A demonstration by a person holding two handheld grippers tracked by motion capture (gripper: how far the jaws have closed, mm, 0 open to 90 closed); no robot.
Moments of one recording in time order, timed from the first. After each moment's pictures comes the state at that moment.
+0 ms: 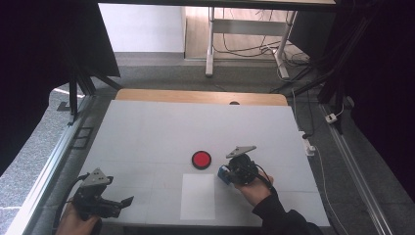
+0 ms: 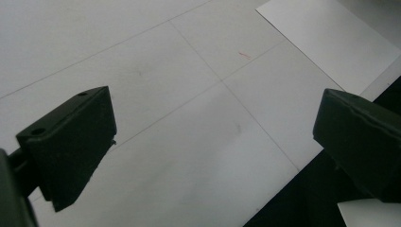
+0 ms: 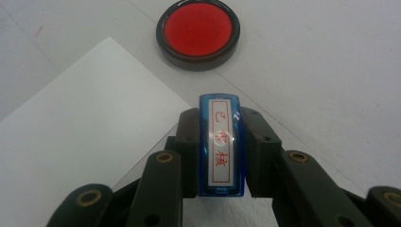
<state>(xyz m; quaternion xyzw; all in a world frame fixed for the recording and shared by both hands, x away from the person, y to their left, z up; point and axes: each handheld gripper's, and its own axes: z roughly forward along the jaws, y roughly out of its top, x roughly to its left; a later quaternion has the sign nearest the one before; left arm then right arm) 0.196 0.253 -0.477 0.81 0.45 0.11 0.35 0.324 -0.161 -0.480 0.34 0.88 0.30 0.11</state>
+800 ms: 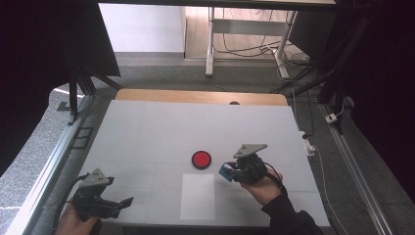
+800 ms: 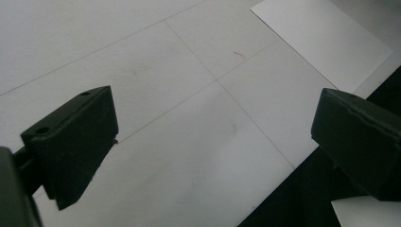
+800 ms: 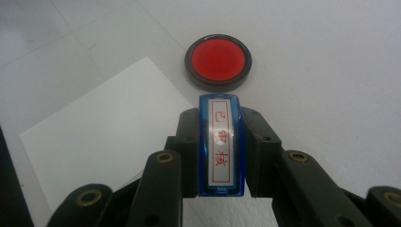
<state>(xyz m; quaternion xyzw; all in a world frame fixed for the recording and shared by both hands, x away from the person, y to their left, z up) 0.196 0.254 -0.477 0.82 0.44 0.11 0.36 0.314 -0.177 -0.449 0.27 0.89 0.35 0.11</state>
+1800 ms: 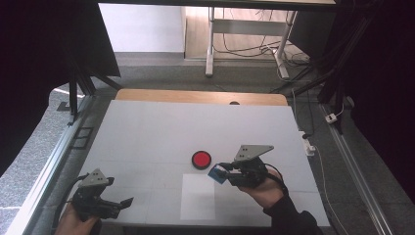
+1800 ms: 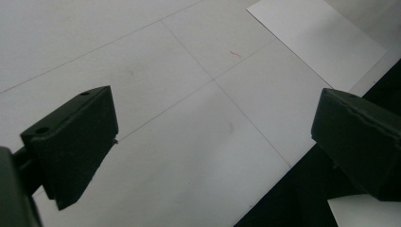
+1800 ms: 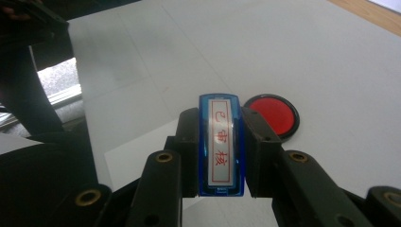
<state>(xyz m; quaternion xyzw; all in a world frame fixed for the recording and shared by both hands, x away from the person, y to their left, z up) 0.195 0.255 -0.477 0.81 0.44 0.10 0.36 0.291 -0.169 -0.417 0.19 0.88 0.44 0.07</state>
